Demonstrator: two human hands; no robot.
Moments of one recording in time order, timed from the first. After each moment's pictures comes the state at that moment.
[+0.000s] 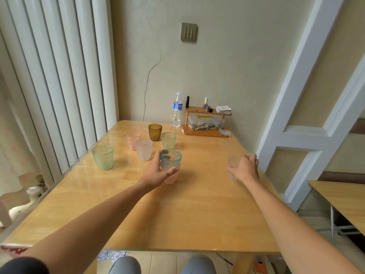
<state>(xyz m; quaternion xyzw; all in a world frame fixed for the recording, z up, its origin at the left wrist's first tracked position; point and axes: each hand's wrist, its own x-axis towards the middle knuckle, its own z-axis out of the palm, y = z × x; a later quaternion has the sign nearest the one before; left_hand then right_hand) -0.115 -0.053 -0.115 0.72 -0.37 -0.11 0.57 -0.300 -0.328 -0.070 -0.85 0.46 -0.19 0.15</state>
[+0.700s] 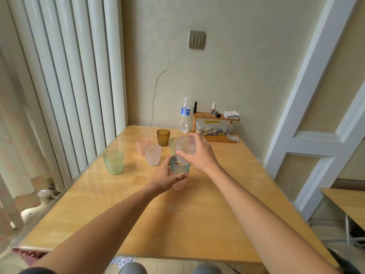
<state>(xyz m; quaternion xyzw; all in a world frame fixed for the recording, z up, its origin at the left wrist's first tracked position) -0.117 -0.048 -0.102 0.76 -0.35 -0.10 0.54 -0.213 -0.182 -0.006 -0.90 0.13 -0.29 0.29</state>
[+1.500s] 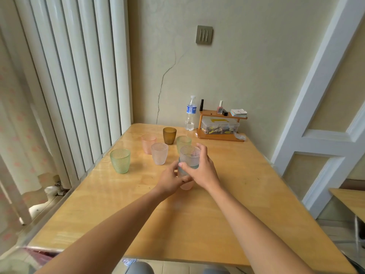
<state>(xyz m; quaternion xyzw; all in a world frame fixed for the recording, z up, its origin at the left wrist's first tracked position) -0.118 -0.044 -0.112 0.72 -0.34 -0.14 0.58 -0.201 -0.168 -0.069 -0.86 0.16 -0.30 0.38</state>
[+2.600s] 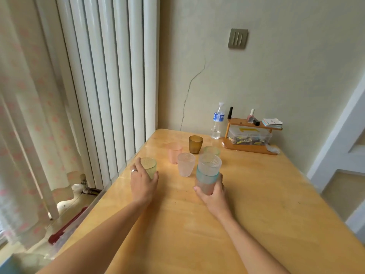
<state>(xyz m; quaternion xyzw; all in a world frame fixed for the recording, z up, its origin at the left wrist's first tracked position) 0.001 0.054 -0.142 0.88 -0.08 0.16 0.44 -0.140 -0.149 -0.149 -0.83 0.21 -0.30 0.42</state>
